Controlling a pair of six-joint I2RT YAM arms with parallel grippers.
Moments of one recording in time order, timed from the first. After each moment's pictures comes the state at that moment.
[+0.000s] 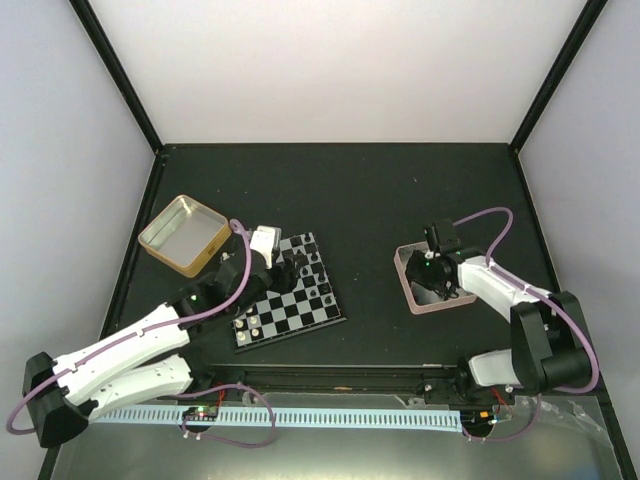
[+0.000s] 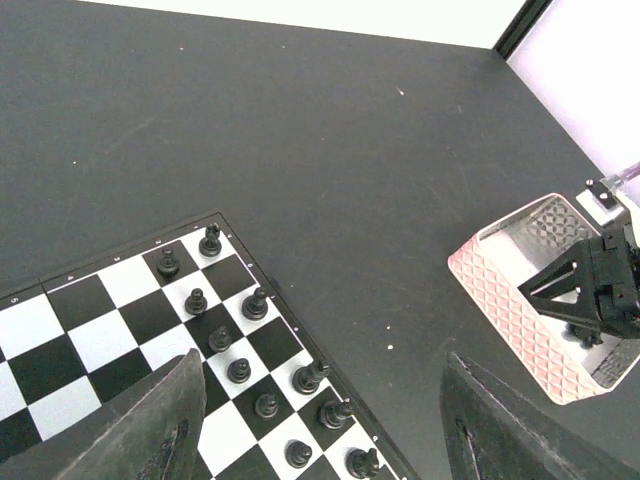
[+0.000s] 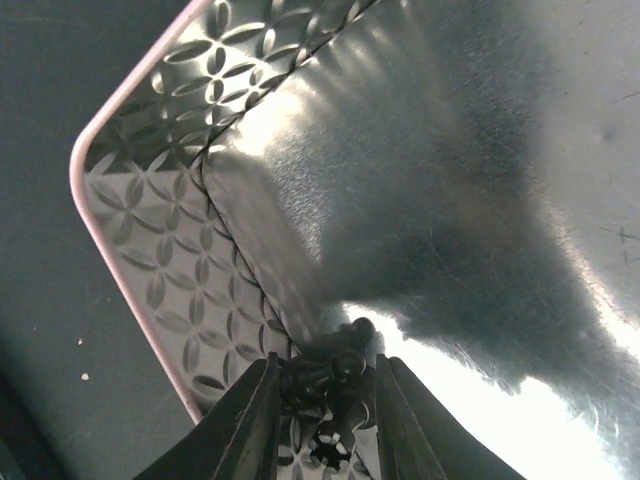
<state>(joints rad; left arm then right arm) -0.89 0.85 0.67 -0.30 -0.31 -0.55 0.29 1.36 0.68 -0.46 -0.14 0.70</state>
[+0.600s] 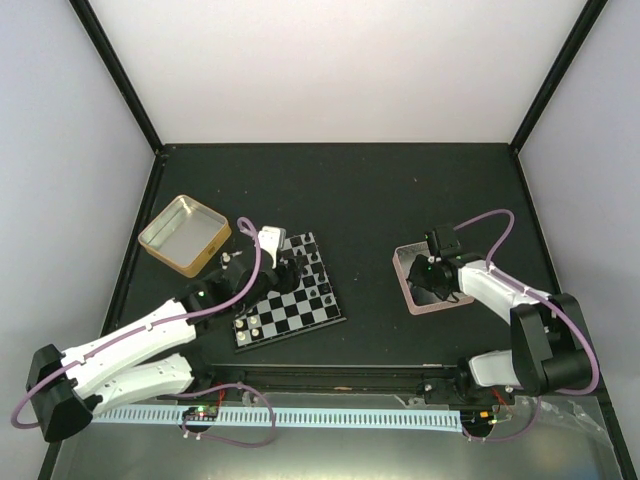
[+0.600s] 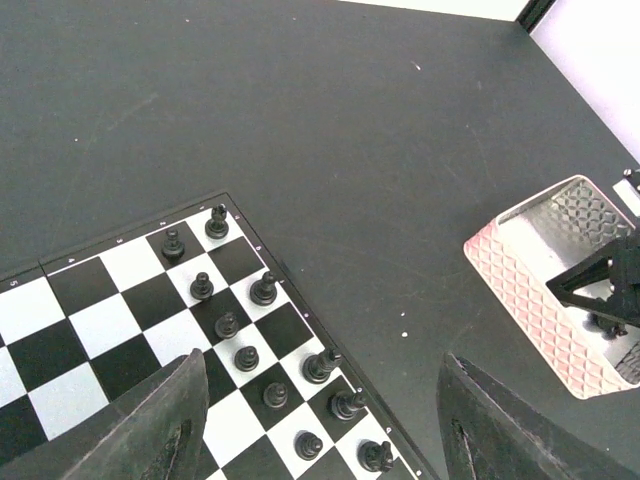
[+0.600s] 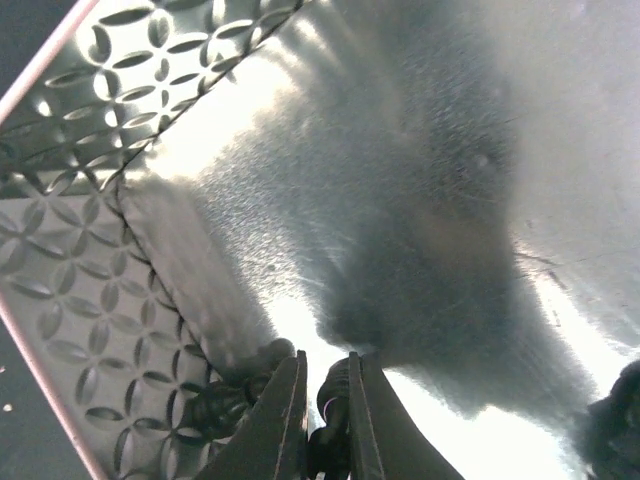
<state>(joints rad) -0.88 0.91 0.67 -0.30 -0.31 -0.56 0.28 1.35 0.63 -0.42 -0.08 0.69</state>
